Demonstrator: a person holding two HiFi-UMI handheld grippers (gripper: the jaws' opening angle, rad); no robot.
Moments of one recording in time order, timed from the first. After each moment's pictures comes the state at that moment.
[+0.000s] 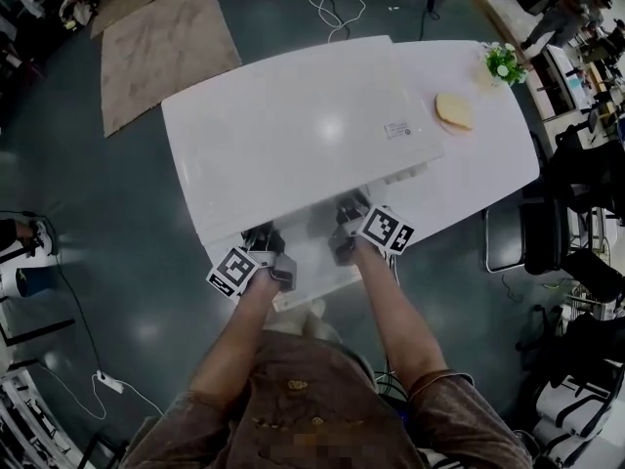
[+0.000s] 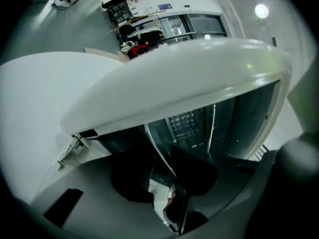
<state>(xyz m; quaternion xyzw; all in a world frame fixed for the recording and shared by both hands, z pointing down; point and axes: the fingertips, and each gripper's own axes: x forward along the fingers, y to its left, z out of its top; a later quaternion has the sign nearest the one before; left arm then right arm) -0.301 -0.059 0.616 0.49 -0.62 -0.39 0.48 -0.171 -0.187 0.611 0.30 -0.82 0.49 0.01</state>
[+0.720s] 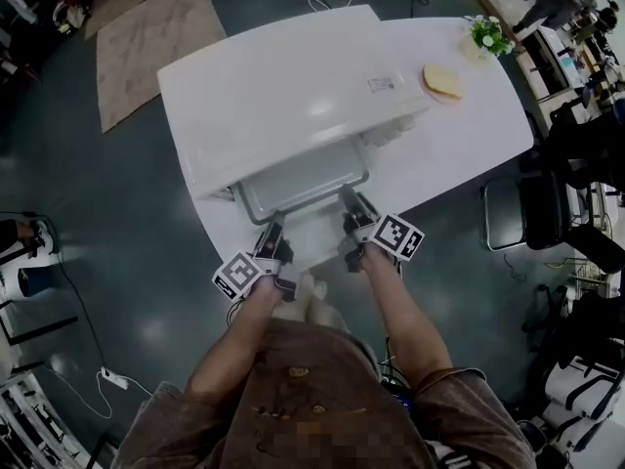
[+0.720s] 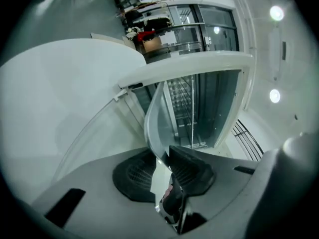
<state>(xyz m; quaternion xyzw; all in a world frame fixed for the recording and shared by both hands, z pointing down) -0.228 0.012 0.624 0.50 -0.56 -0.38 0.54 -0.096 -0.113 0.618 0.32 -0.78 0.53 0.00</state>
